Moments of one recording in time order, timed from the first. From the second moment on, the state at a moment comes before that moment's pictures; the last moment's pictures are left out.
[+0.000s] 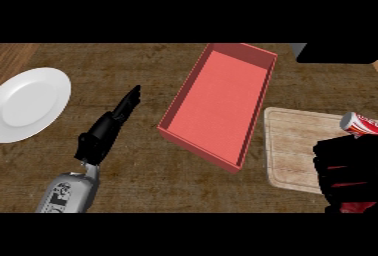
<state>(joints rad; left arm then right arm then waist) -0.22 0.14 -0.13 -1.51 -0.08 -0.13 0.07 -0.20 -0.91 0.25 -1.93 0.33 0.21 -0.78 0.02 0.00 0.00</state>
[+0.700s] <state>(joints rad) -0.21 0.12 -0.13 -1.54 -0.09 -0.14 0.09 -0.46 -1.00 0.02 -1.61 -0.05 0.43 -0.73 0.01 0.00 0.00</state>
